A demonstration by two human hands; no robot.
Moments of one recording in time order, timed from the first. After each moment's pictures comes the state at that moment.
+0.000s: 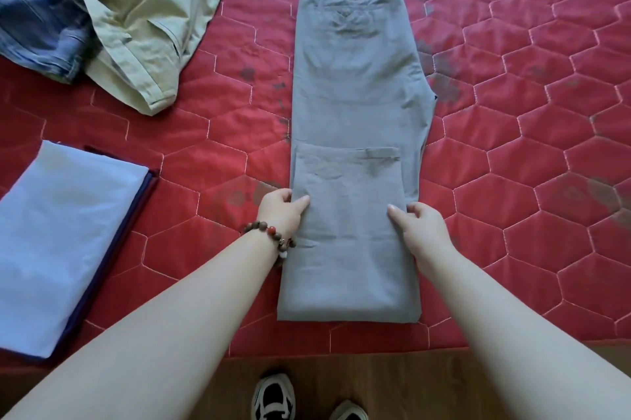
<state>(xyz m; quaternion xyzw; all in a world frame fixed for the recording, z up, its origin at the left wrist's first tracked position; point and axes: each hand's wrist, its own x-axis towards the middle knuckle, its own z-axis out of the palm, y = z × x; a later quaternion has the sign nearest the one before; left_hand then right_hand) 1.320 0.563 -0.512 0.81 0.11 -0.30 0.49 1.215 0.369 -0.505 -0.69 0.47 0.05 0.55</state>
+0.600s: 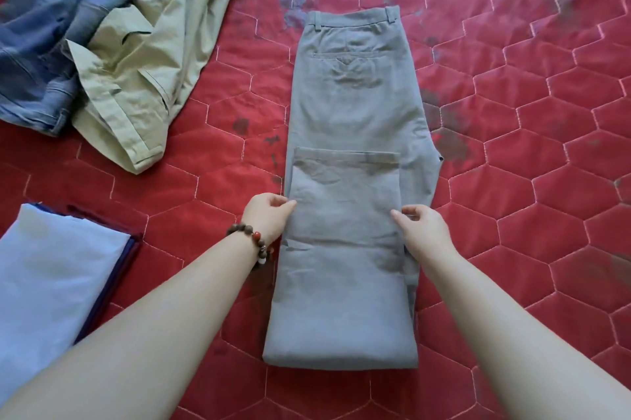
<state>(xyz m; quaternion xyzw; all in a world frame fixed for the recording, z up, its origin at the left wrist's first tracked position) 1.433 0.529 -0.520 0.82 0.13 -0.32 0.45 1.328 0.305 -0.504 -0.78 0.44 0.11 0.43</state>
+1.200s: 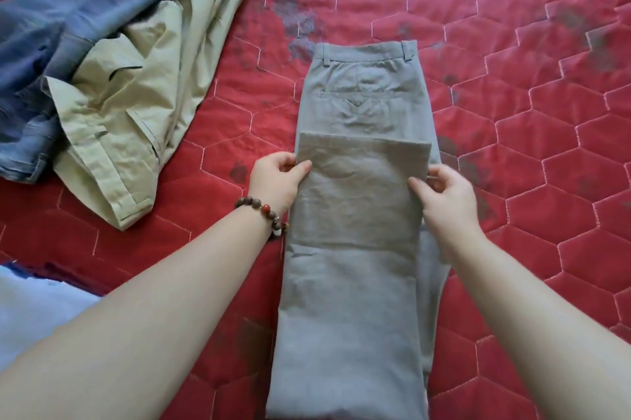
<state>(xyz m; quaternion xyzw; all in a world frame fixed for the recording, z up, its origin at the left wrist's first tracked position) 1.558 0.470 -0.495 0.80 0.05 -0.20 0.57 1.452 0.259 -0.478 -0.76 0.35 -0.06 0.54</state>
